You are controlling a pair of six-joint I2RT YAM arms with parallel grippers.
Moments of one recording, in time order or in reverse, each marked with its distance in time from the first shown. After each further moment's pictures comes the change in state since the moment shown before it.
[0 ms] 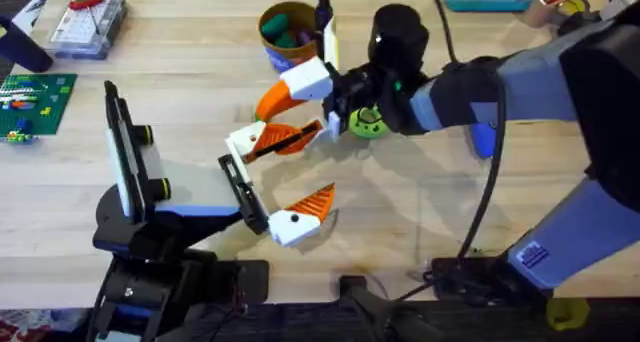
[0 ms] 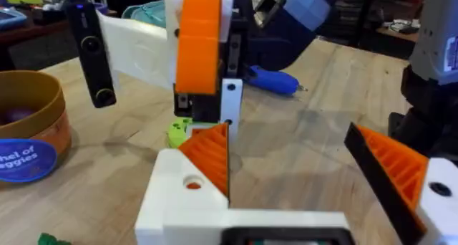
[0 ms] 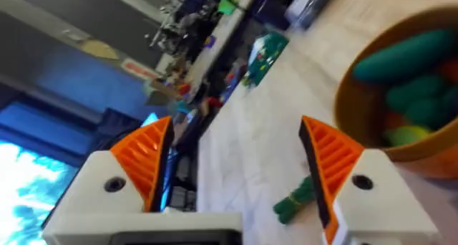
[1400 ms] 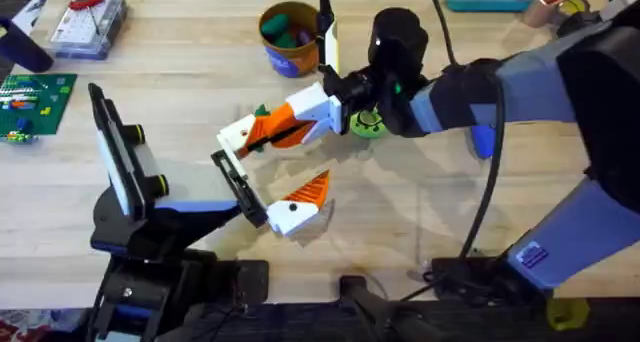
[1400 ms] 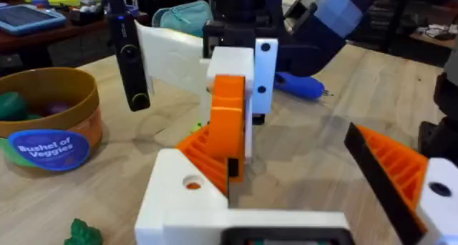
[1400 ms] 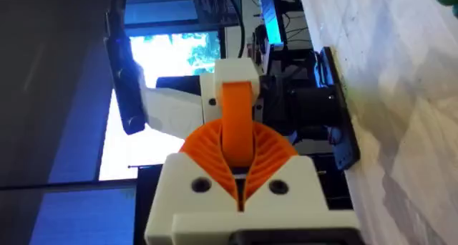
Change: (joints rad) left arm 0.006 0.000 0.000 0.005 -0.080 0.003; right arm 0.008 0.000 -0.013 -0.005 0.010 0.008
